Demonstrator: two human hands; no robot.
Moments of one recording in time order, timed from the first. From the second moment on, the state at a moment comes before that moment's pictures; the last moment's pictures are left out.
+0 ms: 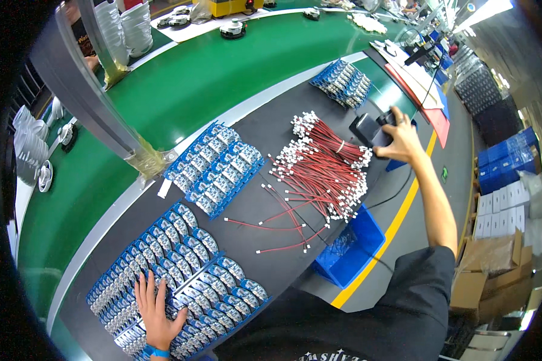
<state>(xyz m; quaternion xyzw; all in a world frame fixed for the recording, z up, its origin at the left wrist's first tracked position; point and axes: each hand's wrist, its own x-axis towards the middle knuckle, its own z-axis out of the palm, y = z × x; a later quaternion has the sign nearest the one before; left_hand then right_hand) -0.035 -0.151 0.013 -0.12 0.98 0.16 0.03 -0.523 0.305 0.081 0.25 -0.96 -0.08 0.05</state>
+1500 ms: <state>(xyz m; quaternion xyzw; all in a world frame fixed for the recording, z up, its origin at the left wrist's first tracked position) 0.013 -0.122 0.010 -0.12 0.97 0.23 -0.01 -0.284 0.137 0.031 0.34 -0.92 0.12 -0.14</state>
